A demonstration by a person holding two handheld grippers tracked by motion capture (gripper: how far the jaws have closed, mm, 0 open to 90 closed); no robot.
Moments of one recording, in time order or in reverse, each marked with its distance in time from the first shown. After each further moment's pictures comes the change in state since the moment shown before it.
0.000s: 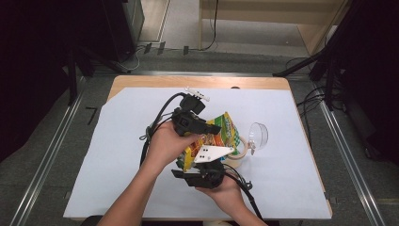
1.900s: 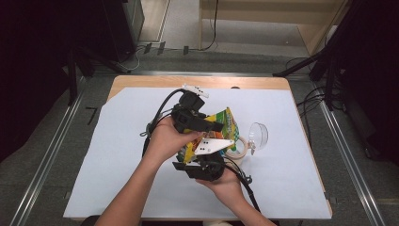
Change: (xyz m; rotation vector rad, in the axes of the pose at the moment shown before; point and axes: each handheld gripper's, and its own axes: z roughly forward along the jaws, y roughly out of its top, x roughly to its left) left arm 0.005 0.004 -0.003 -0.064 -0.036 0.062; right arm -0.014 0.011 0.001 -0.003 -0.008 0.016
